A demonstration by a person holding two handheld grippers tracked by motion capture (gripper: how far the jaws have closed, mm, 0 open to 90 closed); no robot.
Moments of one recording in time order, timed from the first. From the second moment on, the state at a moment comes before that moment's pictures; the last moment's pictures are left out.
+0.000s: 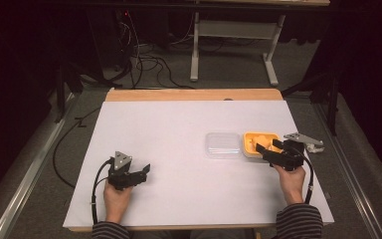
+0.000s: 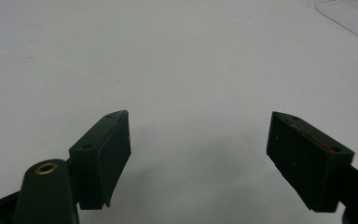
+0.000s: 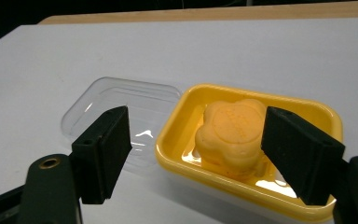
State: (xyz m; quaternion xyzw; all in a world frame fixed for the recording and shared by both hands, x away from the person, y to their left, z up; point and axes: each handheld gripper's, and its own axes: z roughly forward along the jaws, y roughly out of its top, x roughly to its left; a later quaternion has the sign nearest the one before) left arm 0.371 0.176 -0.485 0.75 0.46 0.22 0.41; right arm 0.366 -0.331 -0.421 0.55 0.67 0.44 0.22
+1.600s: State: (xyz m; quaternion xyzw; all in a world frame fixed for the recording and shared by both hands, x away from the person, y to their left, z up) left arm 0.371 0.177 -0.485 0.75 0.46 0.22 0.42; right arm 0.321 -0.304 -0.435 0.52 0.67 0.46 0.26
